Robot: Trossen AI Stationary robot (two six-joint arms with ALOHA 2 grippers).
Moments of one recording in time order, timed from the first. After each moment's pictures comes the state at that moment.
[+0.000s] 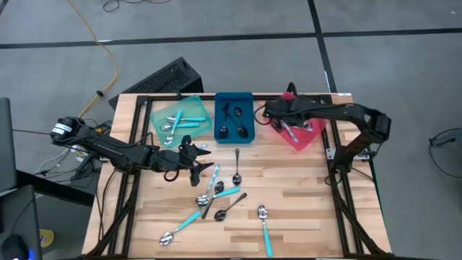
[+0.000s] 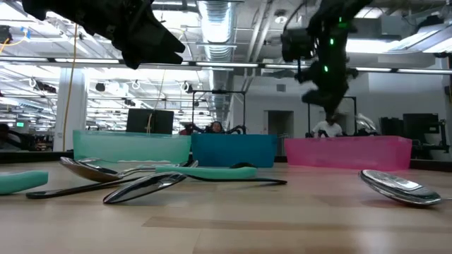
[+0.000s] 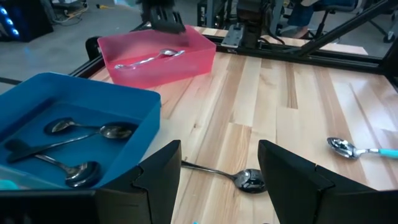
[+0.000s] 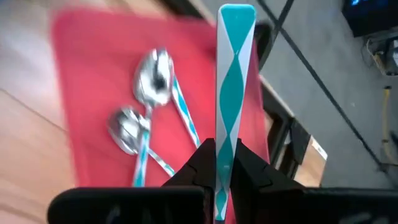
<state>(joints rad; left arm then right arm) -0.23 1.16 0.59 0.16 -0.49 -0.25 -0.41 1.56 1.14 -1.04 0.73 0.39</state>
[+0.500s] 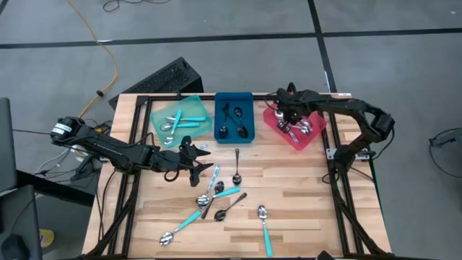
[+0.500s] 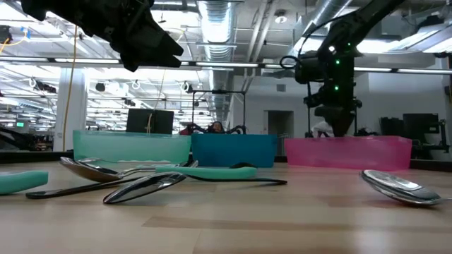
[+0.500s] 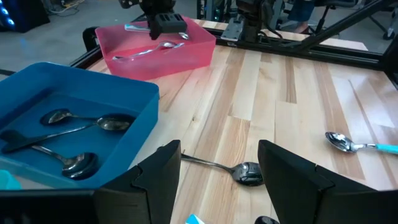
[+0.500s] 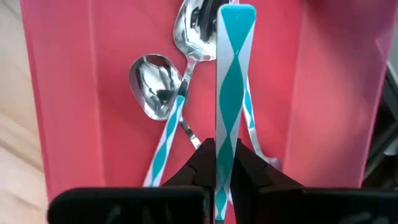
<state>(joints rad) -0.23 1.16 0.59 0.14 -0.48 -0.27 -0.66 1.55 1.00 -0.87 0.28 0.08</state>
